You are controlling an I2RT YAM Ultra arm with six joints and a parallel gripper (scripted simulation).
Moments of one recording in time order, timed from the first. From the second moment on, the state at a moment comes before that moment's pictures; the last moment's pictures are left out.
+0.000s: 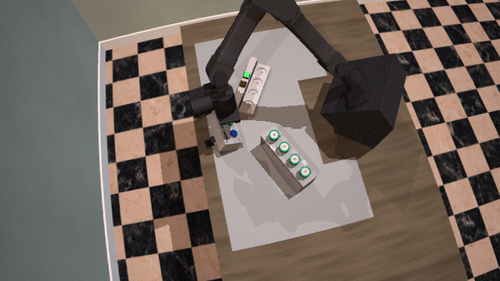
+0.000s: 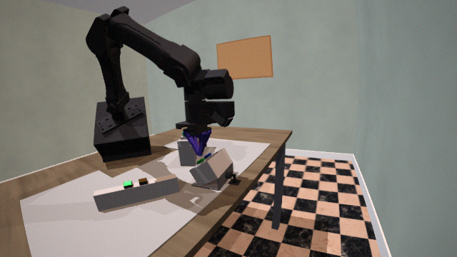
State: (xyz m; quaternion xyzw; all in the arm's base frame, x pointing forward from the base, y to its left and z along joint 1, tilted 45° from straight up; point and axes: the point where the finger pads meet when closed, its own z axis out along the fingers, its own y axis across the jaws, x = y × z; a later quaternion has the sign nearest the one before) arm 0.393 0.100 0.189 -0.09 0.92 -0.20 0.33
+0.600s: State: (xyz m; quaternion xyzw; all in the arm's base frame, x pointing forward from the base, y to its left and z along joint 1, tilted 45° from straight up) arm 0.395 0.100 0.188 -0.09 0.92 -0.19 0.33
